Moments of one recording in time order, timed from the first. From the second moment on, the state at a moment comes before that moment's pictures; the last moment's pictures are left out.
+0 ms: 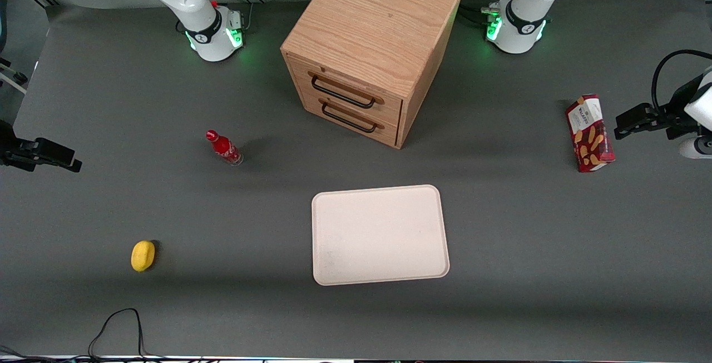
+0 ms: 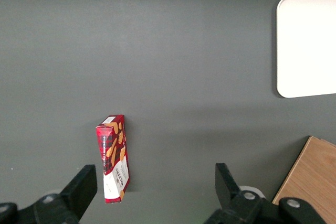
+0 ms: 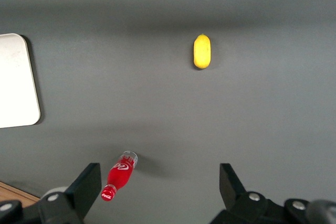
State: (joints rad) arm 0.00 0.05 0.01 -1.58 0.00 1.59 0.02
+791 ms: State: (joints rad) arm 0.13 0.04 0.03 -1.62 0.01 1.54 0.15
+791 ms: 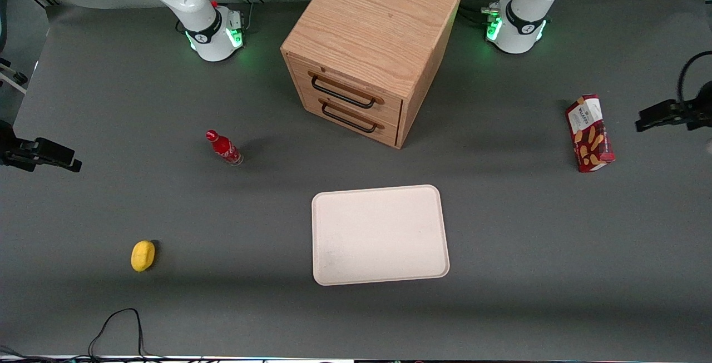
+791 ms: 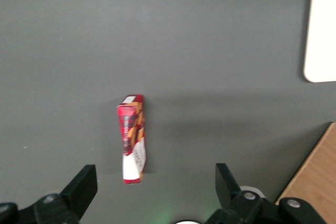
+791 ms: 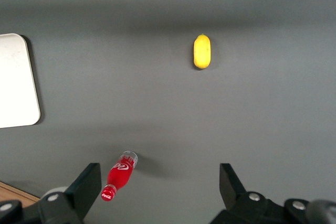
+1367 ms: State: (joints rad) arm 0.30 -0.34 0.04 -2.13 0.01 1.71 0.30
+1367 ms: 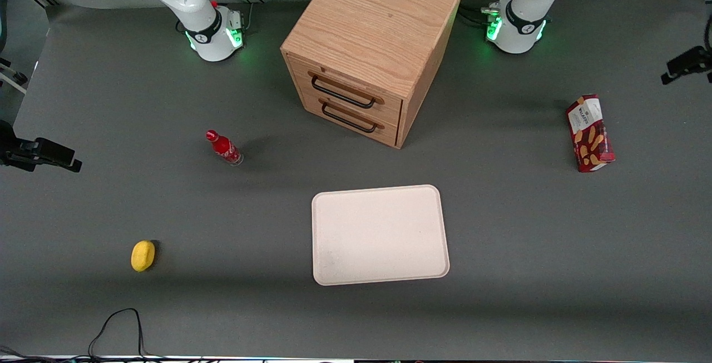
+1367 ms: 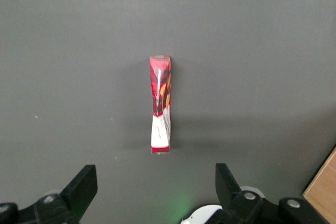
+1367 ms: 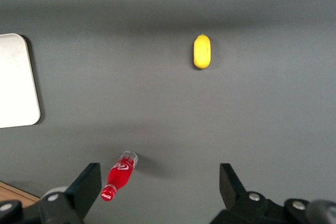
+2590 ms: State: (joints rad) arm 0.30 -0.07 0.03 -2.54 0.02 2.43 0.33
